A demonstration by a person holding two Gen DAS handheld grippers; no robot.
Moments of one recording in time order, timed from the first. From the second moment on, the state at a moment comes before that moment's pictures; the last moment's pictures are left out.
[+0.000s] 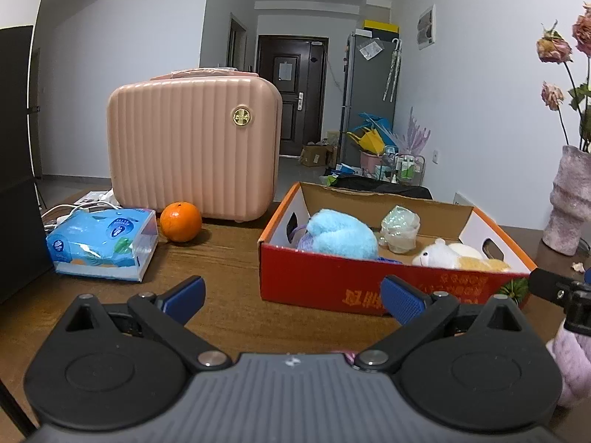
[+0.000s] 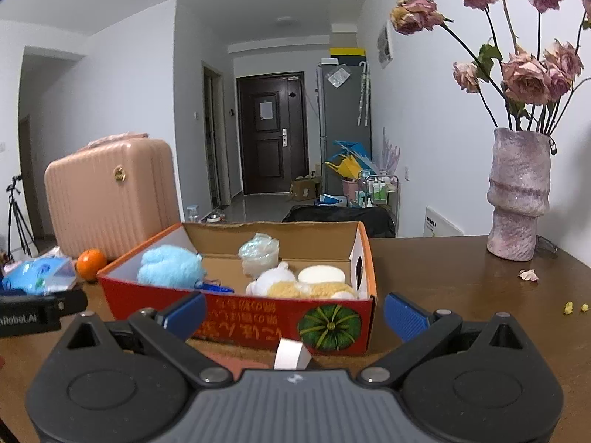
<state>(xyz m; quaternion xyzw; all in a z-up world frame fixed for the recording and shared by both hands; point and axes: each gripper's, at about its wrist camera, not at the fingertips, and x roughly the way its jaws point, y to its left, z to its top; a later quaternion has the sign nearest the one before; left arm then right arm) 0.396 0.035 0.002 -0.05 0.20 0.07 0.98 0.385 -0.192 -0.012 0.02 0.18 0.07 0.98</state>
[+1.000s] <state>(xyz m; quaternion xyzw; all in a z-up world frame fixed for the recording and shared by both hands) 0.320 0.033 -0.012 -0.03 0.25 0.02 0.97 0.306 -0.199 -0.031 -0.01 0.20 0.11 0.97</state>
